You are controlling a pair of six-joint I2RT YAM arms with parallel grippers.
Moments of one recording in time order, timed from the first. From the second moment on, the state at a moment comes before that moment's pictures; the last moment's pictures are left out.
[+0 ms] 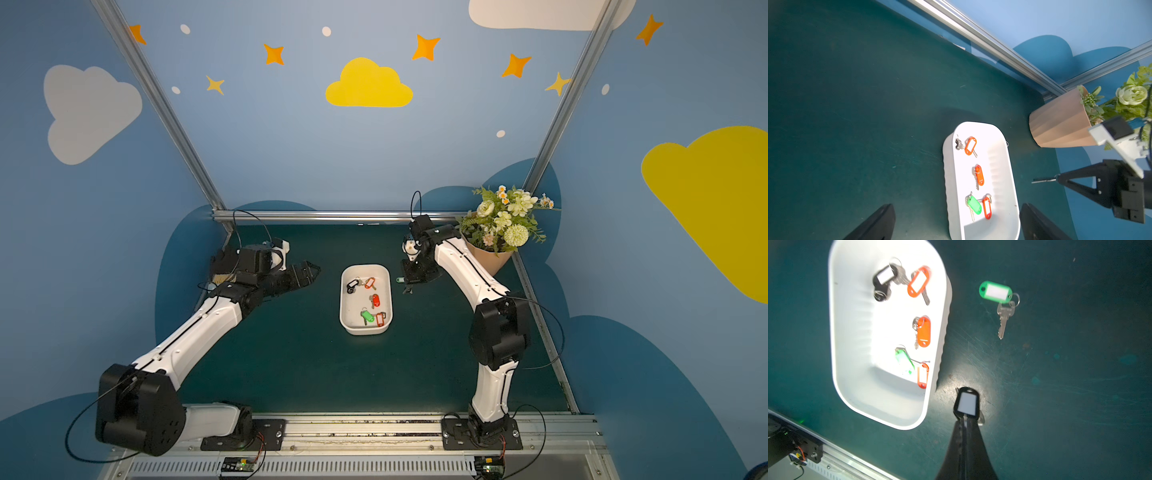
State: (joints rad) left arm -0.19 1.32 0.97 -0.31 0.29 -0.52; right arm 0.43 1.88 1.71 -1.16 -0.19 0.12
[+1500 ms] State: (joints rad) left arm -0.19 1.29 0.93 -0.31 0.23 -0.50; right arm 0.44 2.15 1.68 -1.02 -0.17 0.14
